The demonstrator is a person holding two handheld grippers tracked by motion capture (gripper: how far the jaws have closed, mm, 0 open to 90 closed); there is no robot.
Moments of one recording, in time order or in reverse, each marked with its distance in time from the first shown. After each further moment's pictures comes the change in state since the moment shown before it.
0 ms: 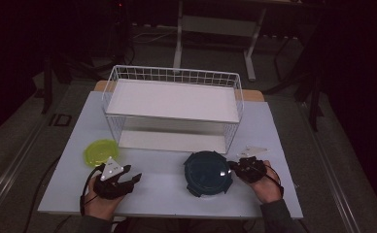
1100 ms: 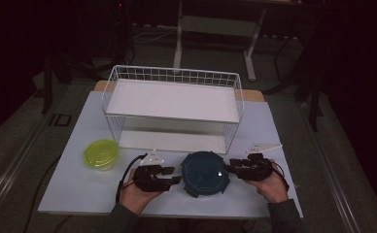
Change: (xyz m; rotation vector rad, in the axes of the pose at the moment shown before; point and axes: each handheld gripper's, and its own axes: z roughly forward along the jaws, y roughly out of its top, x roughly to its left) left arm -0.067 0.066 0.048 0.073 -0.380 -0.007; right arm -0.010 0.006 -0.023 -0.073 0.223 0.108
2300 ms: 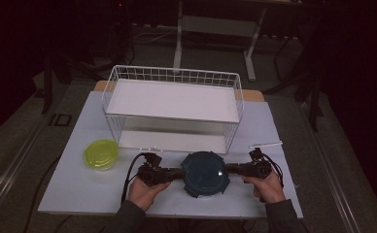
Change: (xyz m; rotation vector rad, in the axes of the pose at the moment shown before) left arm 0.023 0.000 0.019 -0.003 -0.168 -0.329; right arm -0.019 -0.007 0.011 0.039 0.173 0.346
